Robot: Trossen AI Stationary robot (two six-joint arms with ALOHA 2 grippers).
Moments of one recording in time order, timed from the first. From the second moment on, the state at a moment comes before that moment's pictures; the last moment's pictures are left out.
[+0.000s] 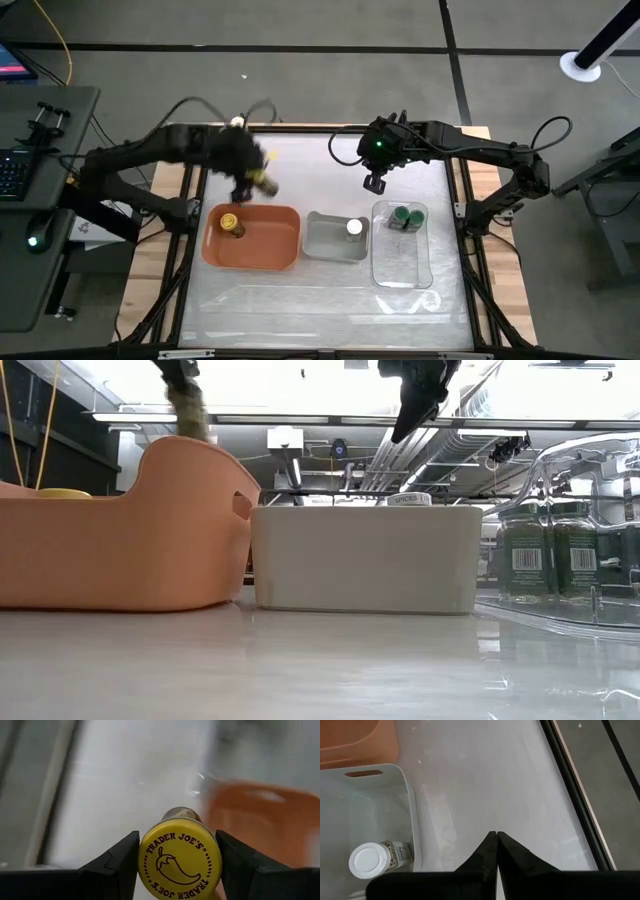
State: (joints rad) left arm 0.17 1.25 1.44 -1.22 -0.11 0.07; right arm -0.23 1.50 1.52 -1.02 0.12 -0.02
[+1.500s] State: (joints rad) left arm -0.27 1.22 0.93 -1.18 -0.19 -0.31; right arm -0.31 1.50 1.52 -1.02 0.09 -0.02
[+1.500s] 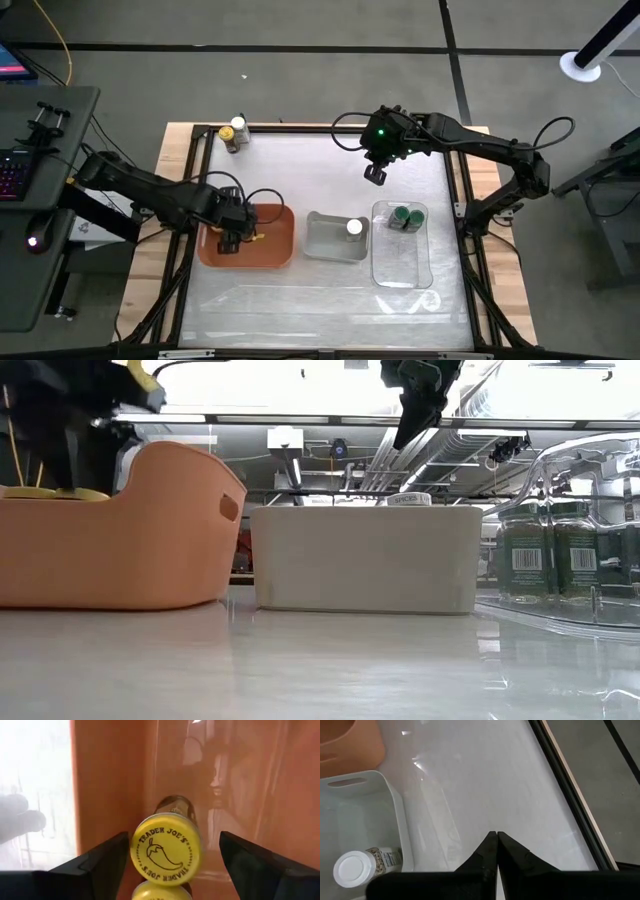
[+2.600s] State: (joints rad) left arm 0.62 1.13 0.80 -0.60 -0.89 -0.78; right arm -0.31 1.50 1.52 -0.96 0.09 0.02
